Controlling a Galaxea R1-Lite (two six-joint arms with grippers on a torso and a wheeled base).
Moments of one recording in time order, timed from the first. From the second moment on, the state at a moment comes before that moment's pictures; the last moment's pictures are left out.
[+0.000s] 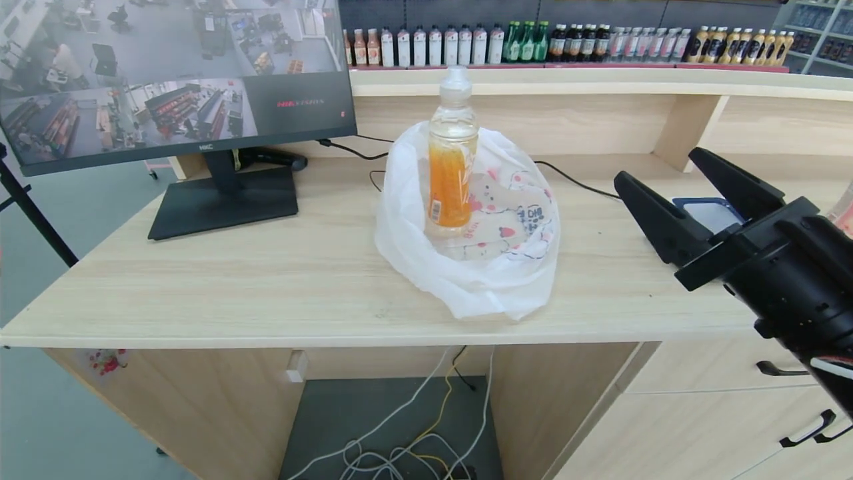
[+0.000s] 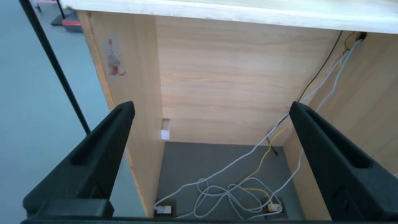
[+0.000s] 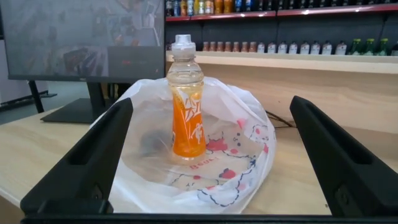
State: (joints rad) left arm 0.00 0.00 0.00 0.00 0.00 0.01; right arm 0.52 1.49 -0.40 -1.57 -0.01 -0.08
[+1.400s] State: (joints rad) left arm 0.00 0.00 0.00 0.00 0.00 0.00; right arm 0.51 1.57 -0.40 -1.57 -0.01 -0.08
